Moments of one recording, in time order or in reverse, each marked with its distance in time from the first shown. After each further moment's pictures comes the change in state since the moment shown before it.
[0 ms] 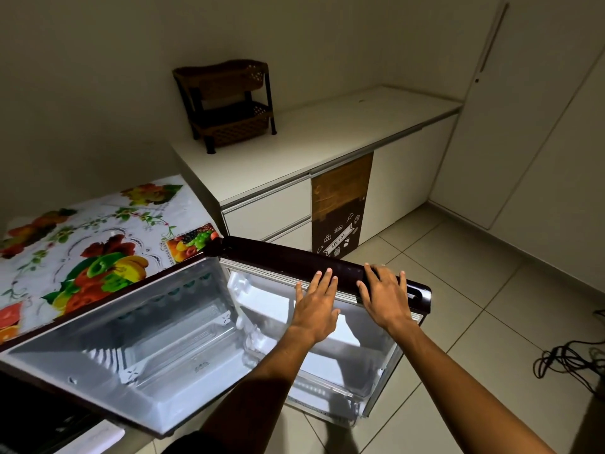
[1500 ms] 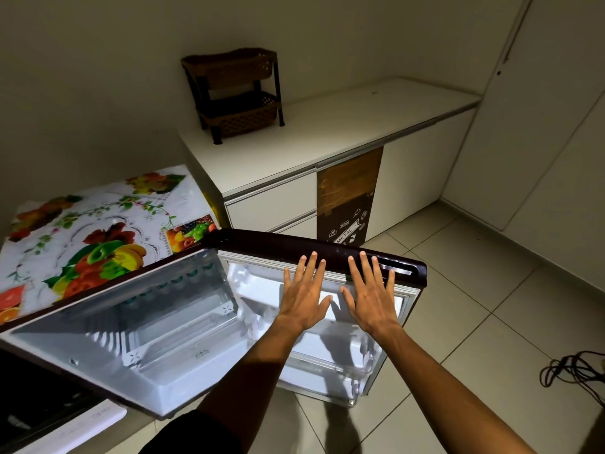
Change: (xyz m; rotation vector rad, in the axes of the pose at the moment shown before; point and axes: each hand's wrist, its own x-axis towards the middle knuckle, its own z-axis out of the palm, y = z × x) left_hand 0.018 -0.010 0.002 0.052 0.100 -0.077; right_hand 0.009 0.002 0.027 -0.081 -0.044 -0.120
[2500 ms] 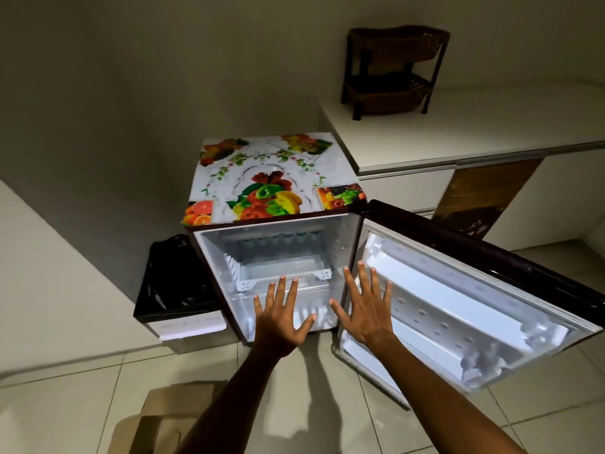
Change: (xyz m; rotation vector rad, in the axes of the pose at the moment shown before) left_hand -0.273 -0.225 0.012 -0.105 0.332 -0.478; right_hand -0.074 -0.279 0.052 0.030 -0.096 -0.386
